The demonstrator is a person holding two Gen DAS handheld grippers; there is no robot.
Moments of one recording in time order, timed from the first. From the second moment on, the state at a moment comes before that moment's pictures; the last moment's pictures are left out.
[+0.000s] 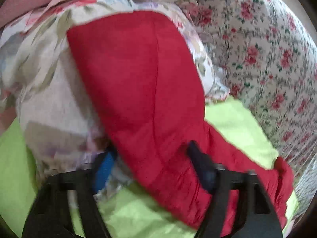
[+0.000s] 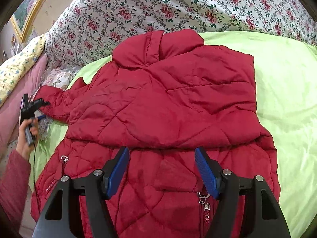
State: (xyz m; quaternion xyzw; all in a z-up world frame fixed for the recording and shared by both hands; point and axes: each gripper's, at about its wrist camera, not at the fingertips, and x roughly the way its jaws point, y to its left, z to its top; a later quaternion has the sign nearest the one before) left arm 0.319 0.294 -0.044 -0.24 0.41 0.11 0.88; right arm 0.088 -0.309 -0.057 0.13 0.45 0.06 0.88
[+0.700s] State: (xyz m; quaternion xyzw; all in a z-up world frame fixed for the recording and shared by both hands) left arm 0.221 0.121 0.008 -0.18 0.36 -0.16 0.90; right arm 0.075 -0.311 -0.050 0.15 0.43 0.07 0.89
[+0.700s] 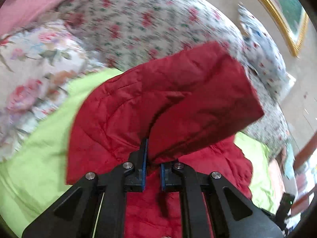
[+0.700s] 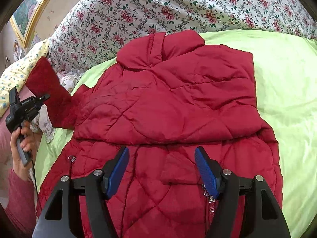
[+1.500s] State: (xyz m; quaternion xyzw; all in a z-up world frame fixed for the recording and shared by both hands) left arm 0.170 -0.101 -0.042 -0.05 0.43 -0.28 0.86; right arm 0.062 -0.359 -0.045 0.26 0.40 0.06 0.87
